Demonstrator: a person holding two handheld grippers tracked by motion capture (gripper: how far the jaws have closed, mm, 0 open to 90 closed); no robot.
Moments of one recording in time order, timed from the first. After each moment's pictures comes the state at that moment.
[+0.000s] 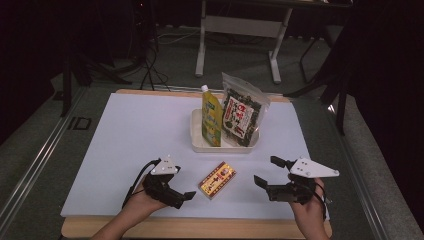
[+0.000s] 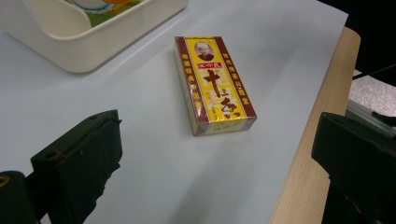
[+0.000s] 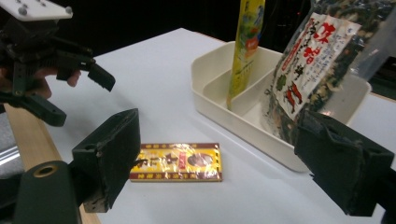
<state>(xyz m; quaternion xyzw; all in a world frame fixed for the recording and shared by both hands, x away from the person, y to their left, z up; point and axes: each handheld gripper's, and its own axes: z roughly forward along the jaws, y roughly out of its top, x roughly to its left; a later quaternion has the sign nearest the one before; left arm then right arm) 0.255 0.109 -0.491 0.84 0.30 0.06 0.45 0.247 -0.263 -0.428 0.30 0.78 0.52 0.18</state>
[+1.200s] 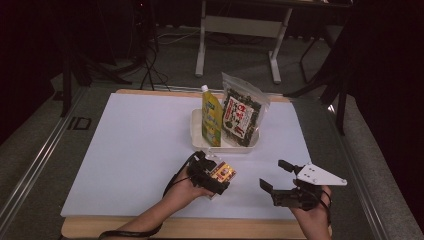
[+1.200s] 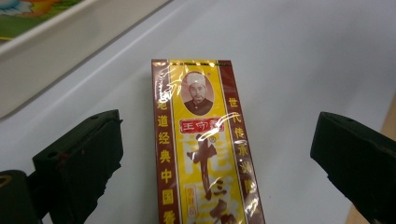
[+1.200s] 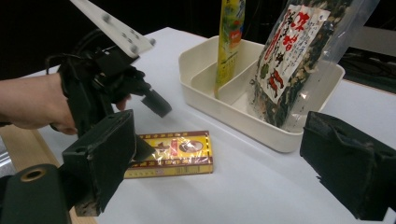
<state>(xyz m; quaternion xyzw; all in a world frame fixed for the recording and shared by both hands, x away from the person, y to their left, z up) 0.305 0.003 -0.513 0.86 0.36 0.04 0.36 0.230 -0.276 -0.434 0.33 0.77 0.52 0.20</state>
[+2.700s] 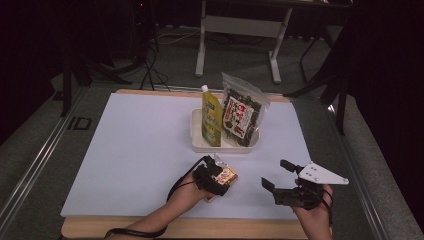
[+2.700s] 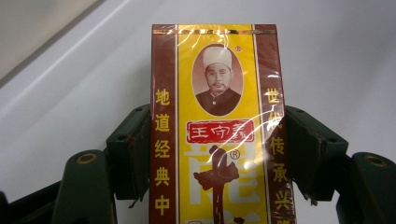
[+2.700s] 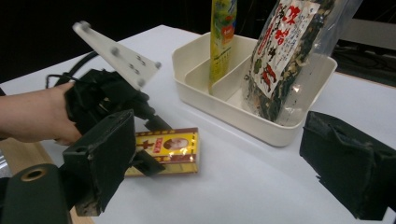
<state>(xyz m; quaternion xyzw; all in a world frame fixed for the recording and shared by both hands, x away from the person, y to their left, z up) 0.301 -0.010 -0.523 0.89 0.33 0.05 0.32 0.232 -0.281 -0.434 0.34 0.76 0.51 0.20</state>
